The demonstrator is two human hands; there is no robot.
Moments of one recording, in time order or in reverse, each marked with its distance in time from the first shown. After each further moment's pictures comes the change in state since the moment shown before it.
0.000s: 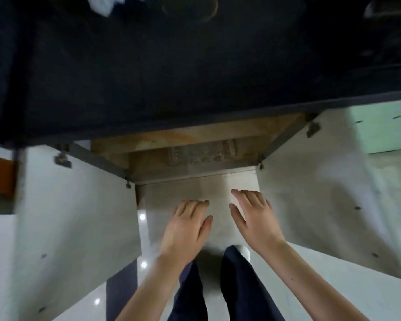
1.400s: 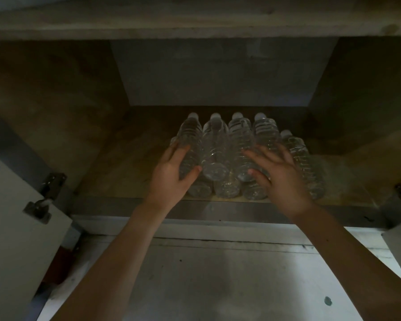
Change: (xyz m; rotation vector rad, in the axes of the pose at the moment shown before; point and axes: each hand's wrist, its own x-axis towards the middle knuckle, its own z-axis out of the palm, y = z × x) left_hand 0.298 -0.372 0.359 -0.132 0.666 0.018; right_hand 0.332 0.205 0.432 0.061 0.296 -0.341
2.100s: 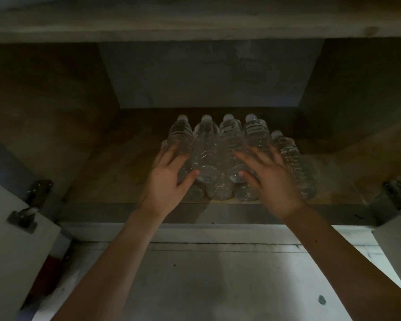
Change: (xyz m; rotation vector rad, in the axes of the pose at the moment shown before) left_hand 0.003 0.006 0.005 0.145 -0.045 0.090; right_hand 0.002 0.002 0.001 -0.072 -0.024 -0.011
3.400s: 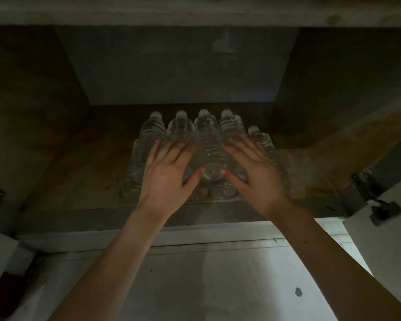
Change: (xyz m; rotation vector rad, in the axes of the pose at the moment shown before) left_hand 0.015 0.047 0.025 0.217 0.018 0.196; right_hand -0.007 0.017 -0.011 0.068 0.090 -0.052
